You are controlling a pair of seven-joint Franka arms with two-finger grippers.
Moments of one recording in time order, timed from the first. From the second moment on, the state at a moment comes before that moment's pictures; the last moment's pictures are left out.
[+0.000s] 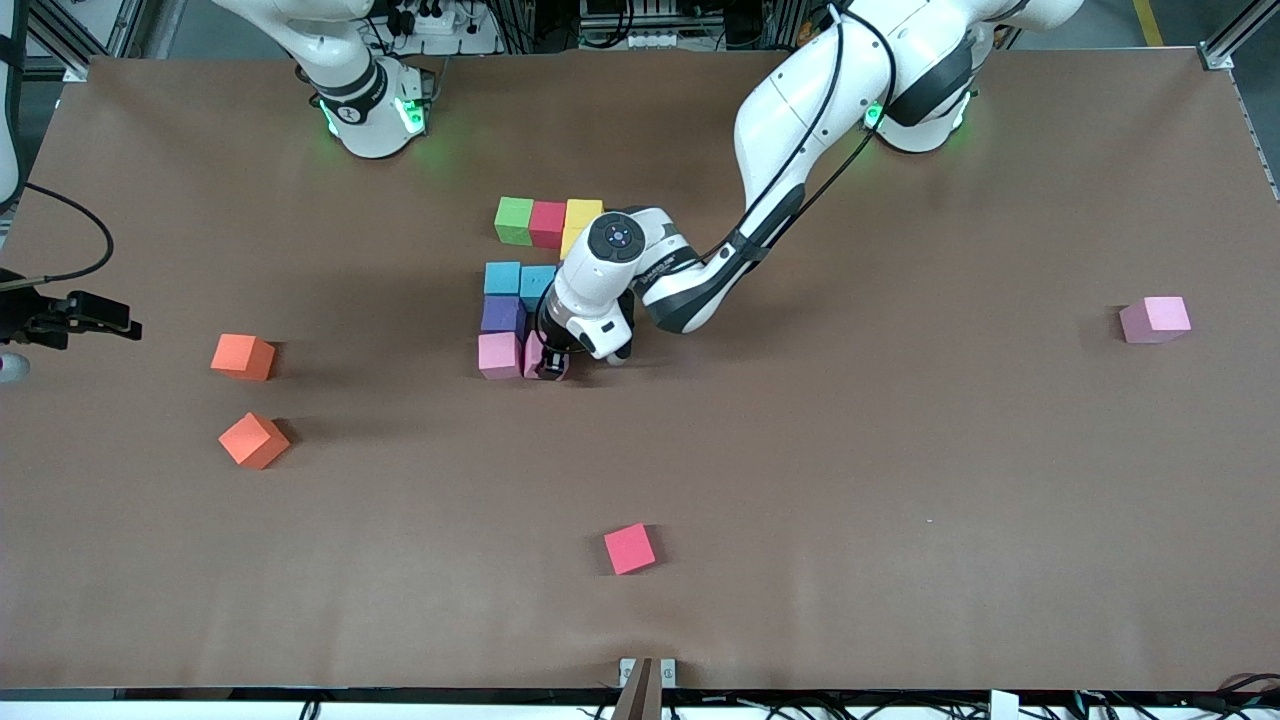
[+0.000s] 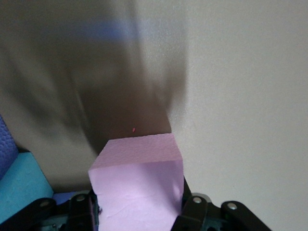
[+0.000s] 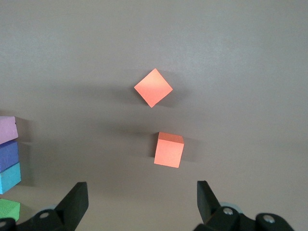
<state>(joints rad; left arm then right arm) -0.69 1.05 -0.36 -1.23 0.20 2.63 -2.45 -0.11 0.17 -0.13 -1.66 0.05 1.73 -0.35</state>
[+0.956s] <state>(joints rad) -0.70 1.05 -0.34 -1.23 0.20 2.64 -2.45 -0.11 0.17 -0.13 -1.66 0.05 1.73 -0.35</state>
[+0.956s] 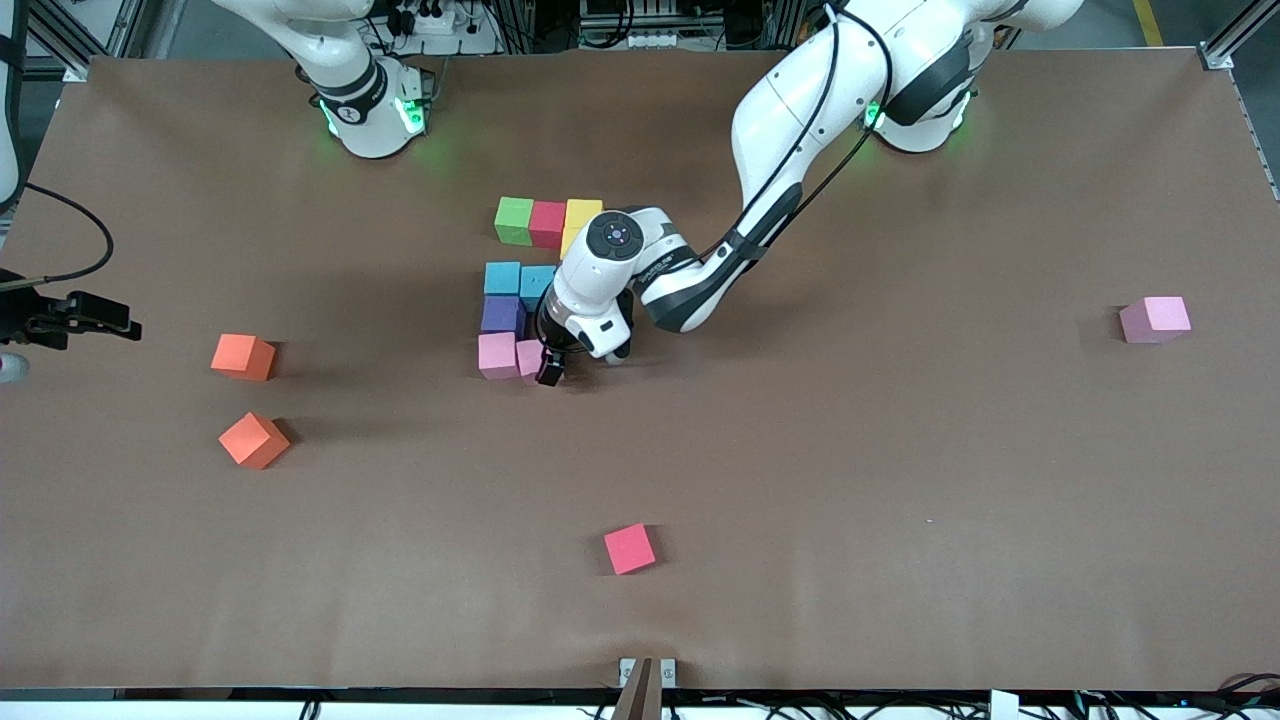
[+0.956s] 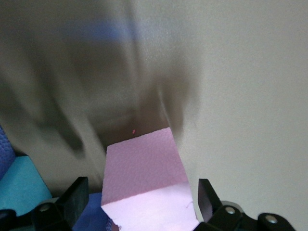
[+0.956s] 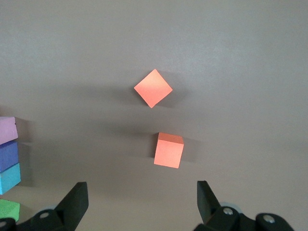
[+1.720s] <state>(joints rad) -0.76 1.06 -0.28 -1.23 0.20 2.65 -2.40 -0.11 0.17 -0.13 -1.66 0.05 1.73 -0.35</state>
